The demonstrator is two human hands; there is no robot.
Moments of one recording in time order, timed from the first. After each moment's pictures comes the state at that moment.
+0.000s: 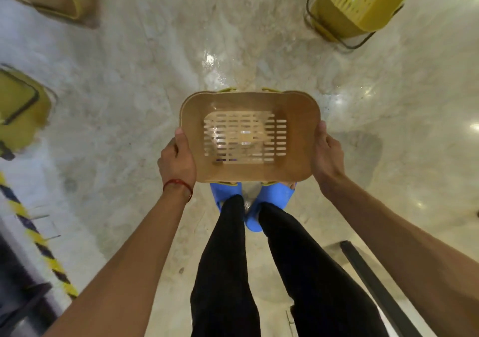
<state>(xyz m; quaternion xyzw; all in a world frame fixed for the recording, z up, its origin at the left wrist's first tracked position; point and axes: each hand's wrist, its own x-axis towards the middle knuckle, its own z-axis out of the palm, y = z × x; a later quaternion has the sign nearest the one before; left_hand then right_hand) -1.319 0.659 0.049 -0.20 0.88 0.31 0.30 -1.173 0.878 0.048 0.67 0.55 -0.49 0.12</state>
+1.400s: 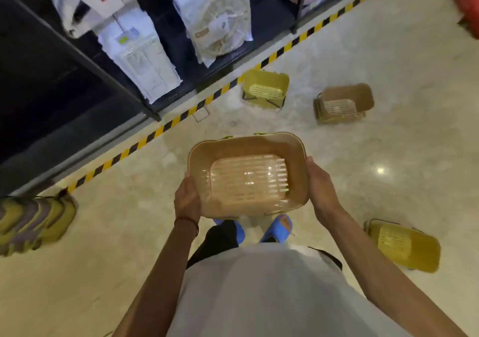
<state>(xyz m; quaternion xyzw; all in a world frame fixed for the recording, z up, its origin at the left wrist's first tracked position) -1.078 0.449 0.536 -0.63 0.55 0.55 -0.08 -1.250 0.658 0.553 0.08 0.76 -0.53 0.37</state>
